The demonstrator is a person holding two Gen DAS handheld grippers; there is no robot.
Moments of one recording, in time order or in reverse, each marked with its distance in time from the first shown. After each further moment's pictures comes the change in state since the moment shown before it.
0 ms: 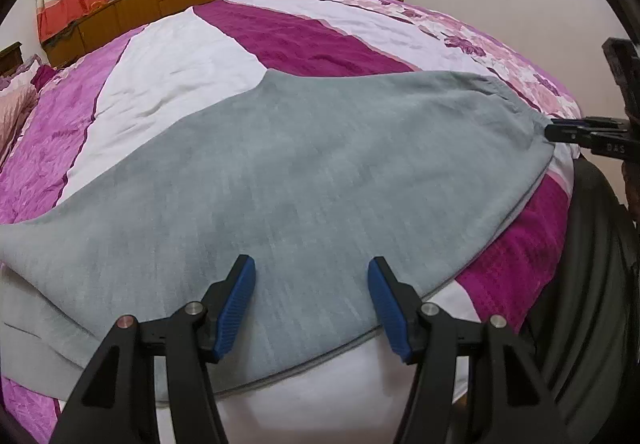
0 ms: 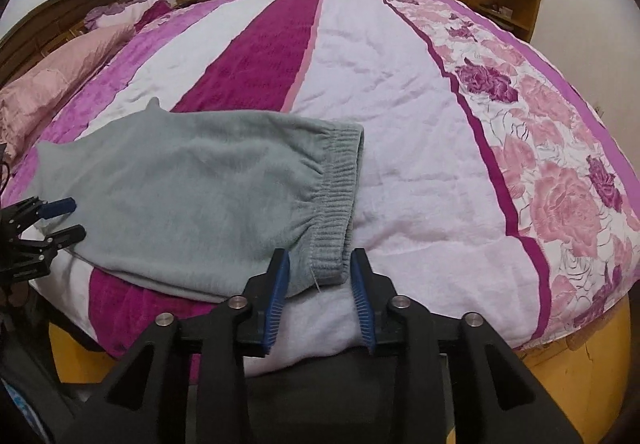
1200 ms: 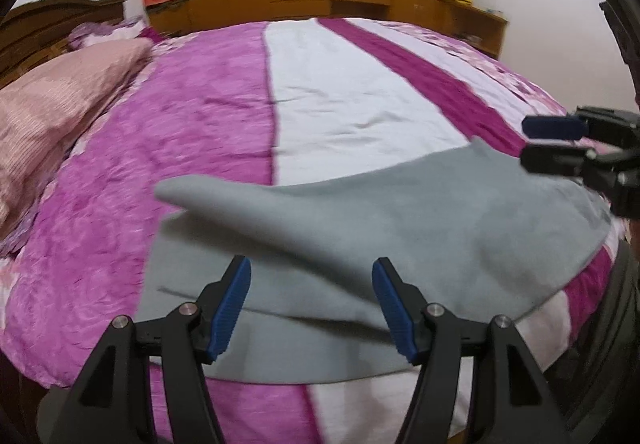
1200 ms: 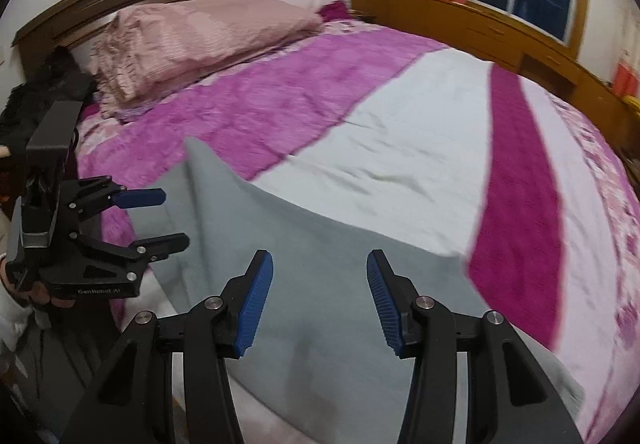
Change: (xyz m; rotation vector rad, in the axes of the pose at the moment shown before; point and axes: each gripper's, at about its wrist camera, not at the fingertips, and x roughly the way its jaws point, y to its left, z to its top) left arm -0.091 0.178 -0.037 -0.277 -0.087 0.221; right arm 0.010 0.319 0.106 -0.484 -0.108 0.329
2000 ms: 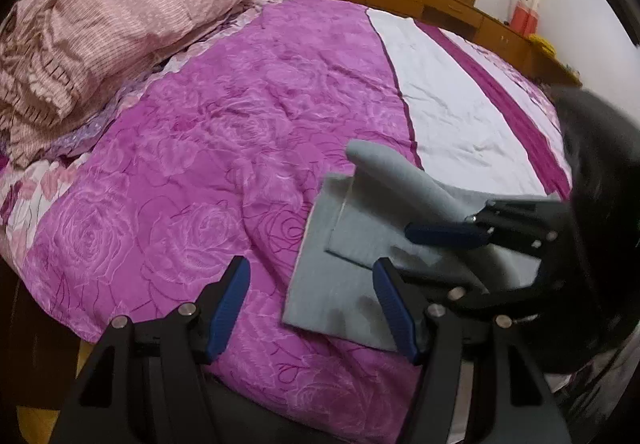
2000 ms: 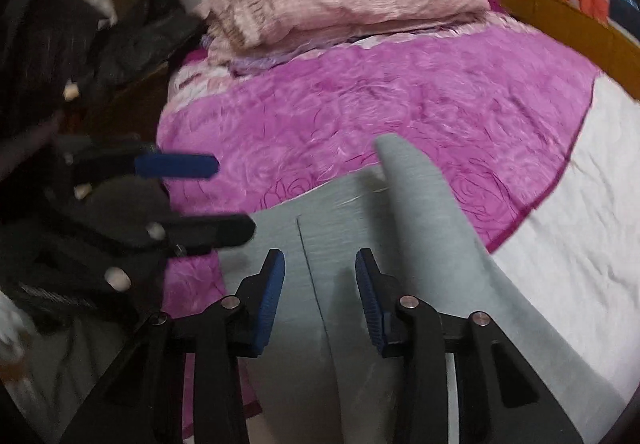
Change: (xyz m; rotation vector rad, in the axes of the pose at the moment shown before) left arm -0.020 0.121 -0.024 -0.309 0.073 0.080; right arm 0.148 0.148 0.043 -0.256 0.072 0.380
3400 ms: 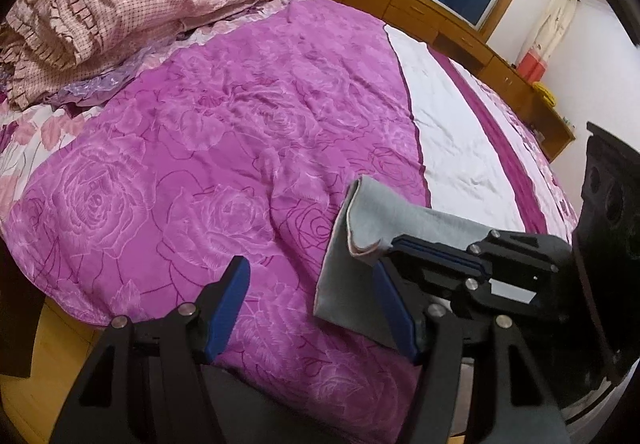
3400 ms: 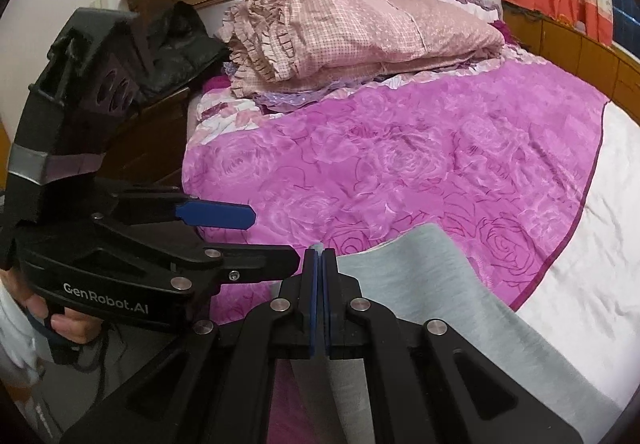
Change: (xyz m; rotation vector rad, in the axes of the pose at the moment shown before) left arm -0.011 0.044 -0.005 -0.178 0.003 -0.100; right arm -0.006 0.035 0.028 0.002 -0.113 0.035
